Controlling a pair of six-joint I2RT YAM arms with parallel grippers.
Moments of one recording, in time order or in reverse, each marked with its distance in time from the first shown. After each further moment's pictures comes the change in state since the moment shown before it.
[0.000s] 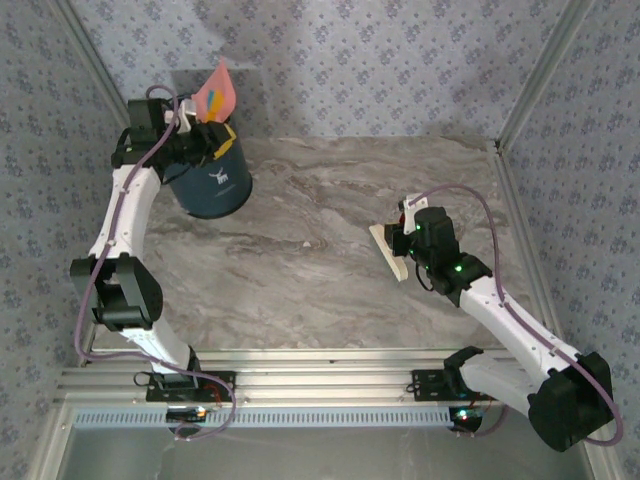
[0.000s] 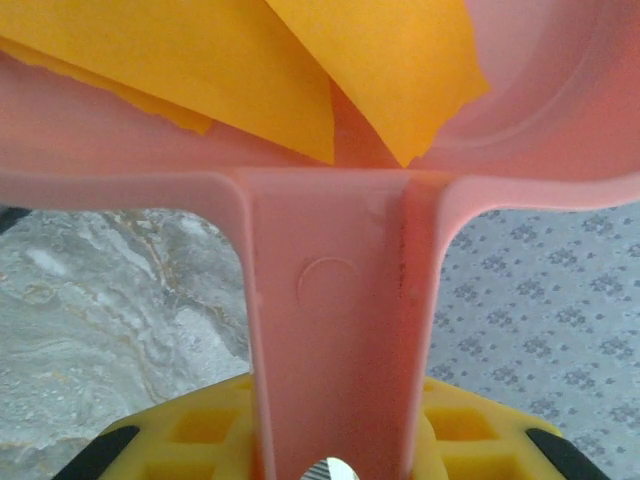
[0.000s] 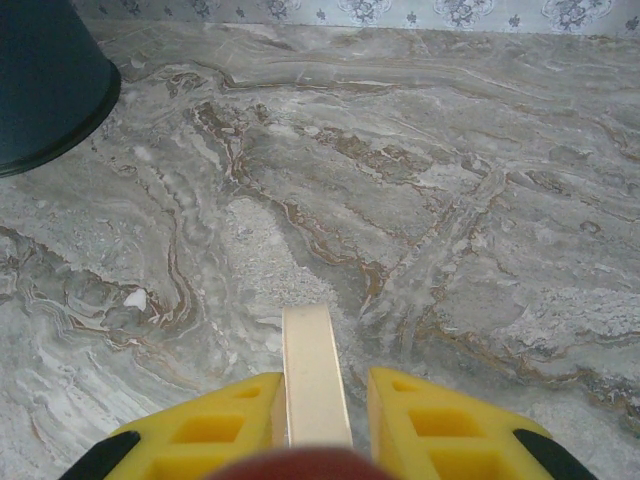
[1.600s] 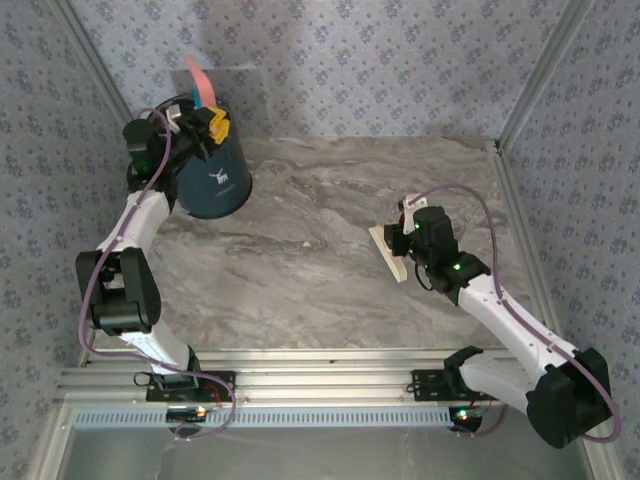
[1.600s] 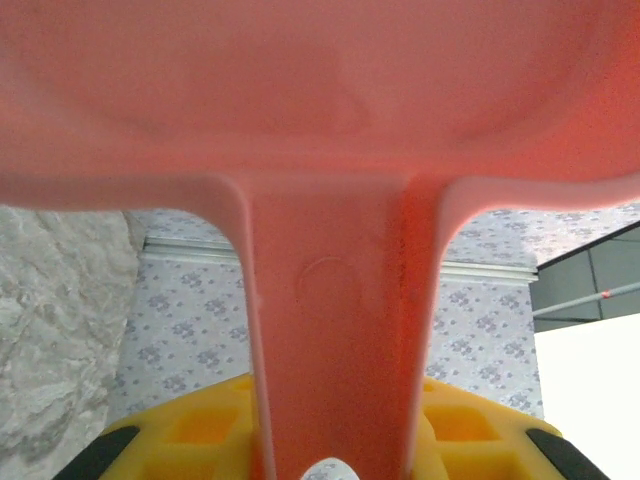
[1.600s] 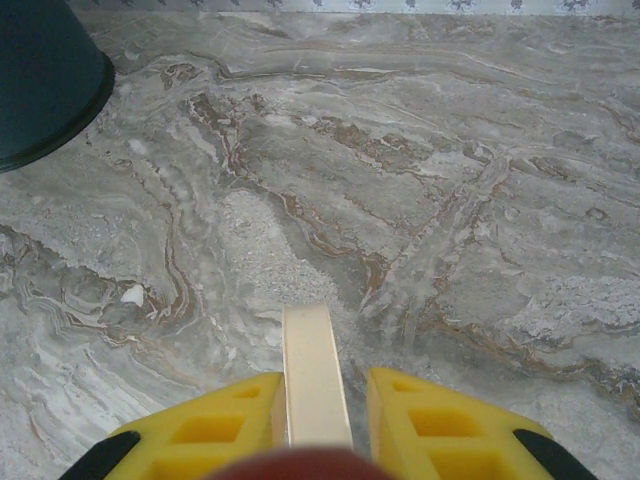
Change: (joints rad) left arm 0.028 -0.027 -0.388 1.062 0.039 -1.012; right arm -0.006 0.020 0.000 -0.001 -0.008 0.015
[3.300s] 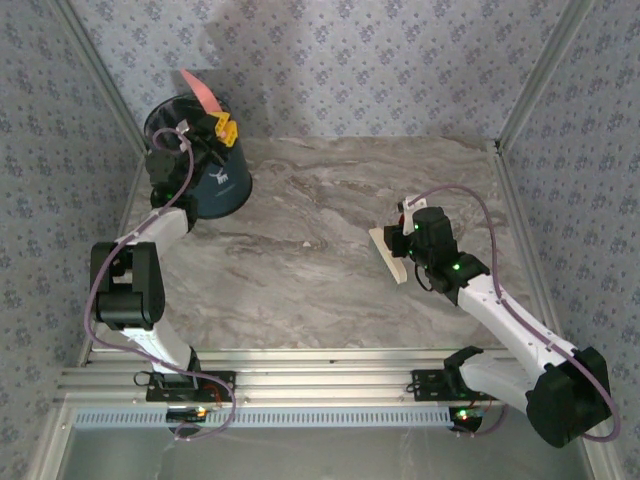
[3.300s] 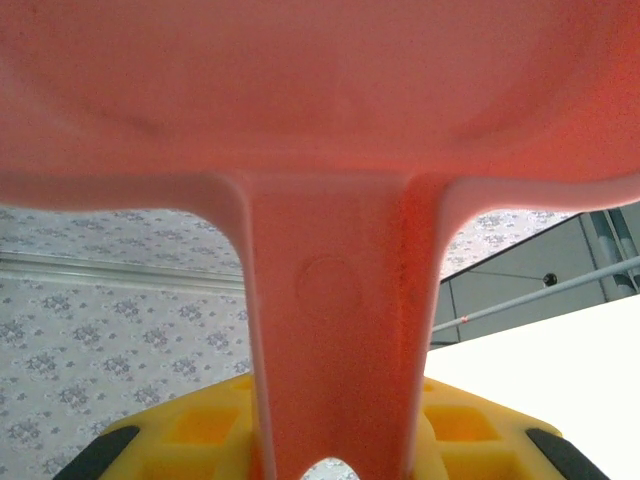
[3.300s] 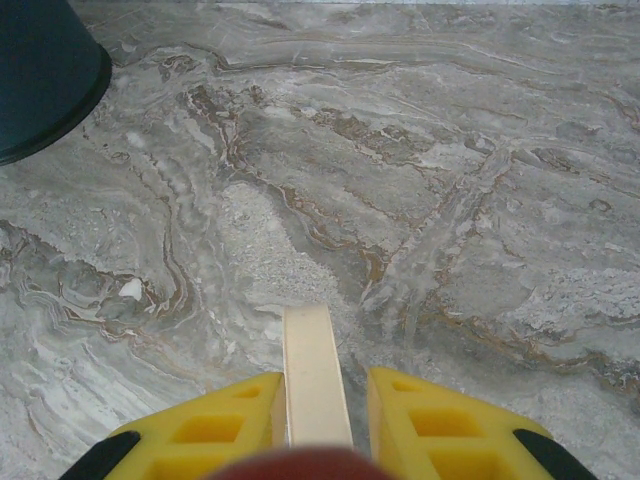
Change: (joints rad) left arm -0.084 0.029 -0.216 0.500 -0.235 -0.318; right arm 0.000 0.003 -0.006 -0.001 -0.002 0.004
